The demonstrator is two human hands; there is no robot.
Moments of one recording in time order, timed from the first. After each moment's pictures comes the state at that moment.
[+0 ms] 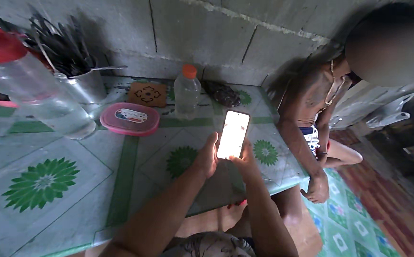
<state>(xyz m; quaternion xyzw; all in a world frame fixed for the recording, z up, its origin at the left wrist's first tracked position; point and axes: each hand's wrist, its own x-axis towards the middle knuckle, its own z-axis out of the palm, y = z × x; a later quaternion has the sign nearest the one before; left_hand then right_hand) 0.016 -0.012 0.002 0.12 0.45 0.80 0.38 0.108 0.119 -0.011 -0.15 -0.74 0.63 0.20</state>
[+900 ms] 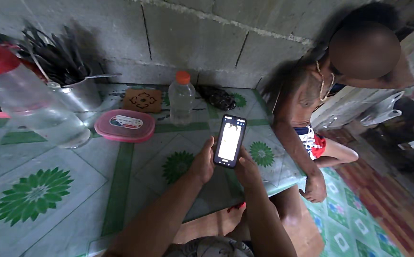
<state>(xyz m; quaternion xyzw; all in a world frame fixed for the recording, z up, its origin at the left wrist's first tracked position) 0.017 -0.013 0.001 0.14 0.44 0.79 0.40 0.118 0.137 -0.036 0.02 -0.55 0.82 0.18</state>
